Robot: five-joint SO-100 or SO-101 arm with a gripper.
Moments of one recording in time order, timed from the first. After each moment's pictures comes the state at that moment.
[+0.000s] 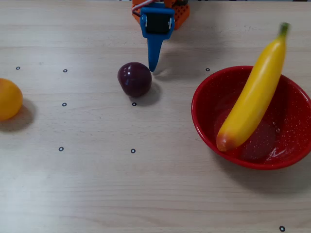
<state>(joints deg) 4.0 173.9 171.0 55.6 -1.8</state>
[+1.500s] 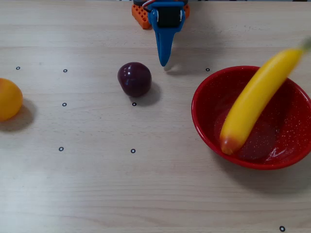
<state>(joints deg) -3.7 189.8 175.2 71.9 -0.8</state>
